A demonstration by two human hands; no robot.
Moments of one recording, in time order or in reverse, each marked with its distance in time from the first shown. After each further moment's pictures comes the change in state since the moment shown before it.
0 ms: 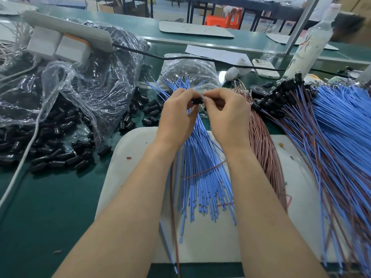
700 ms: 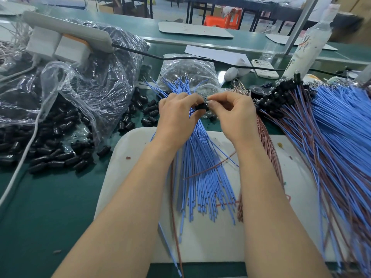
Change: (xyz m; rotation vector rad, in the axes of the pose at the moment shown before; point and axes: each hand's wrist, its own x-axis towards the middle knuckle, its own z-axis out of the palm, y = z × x) left_hand 0.000 -0.005 0.000 0.252 -0.056 0.053; right_hand 0.009 0.018 -0.012 0.055 -0.105 0.130
